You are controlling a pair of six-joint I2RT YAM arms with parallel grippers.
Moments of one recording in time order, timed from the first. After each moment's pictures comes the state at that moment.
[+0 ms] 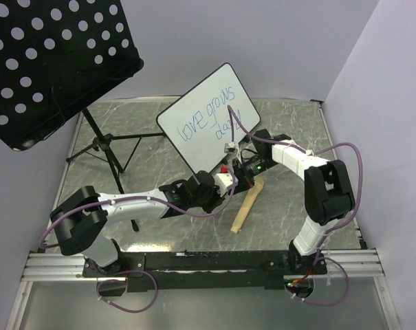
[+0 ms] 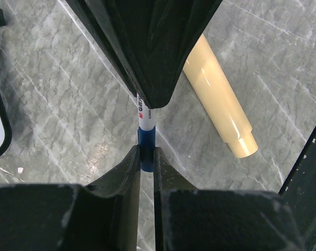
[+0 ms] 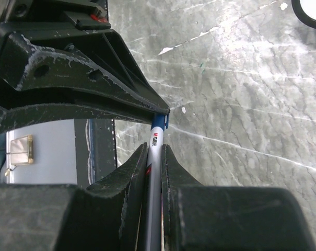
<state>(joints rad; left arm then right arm) -1.04 1.51 0.85 0.06 0.01 -0.05 0.32 1.73 1.17 -0.96 -1.09 -0.77</state>
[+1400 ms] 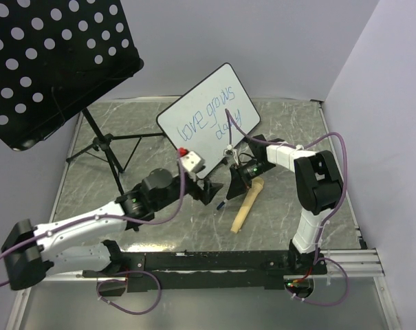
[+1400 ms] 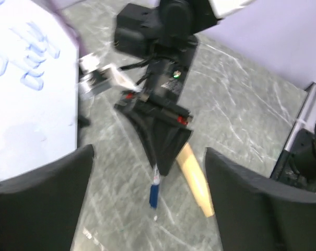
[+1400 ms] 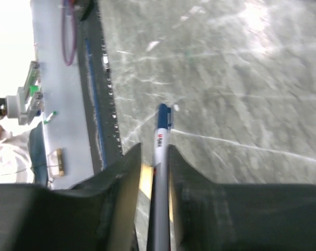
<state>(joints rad) -1.01 1.11 0.75 0.25 -0.07 -0.14 0.30 1.85 1.14 -0.87 -1.10 -0.60</state>
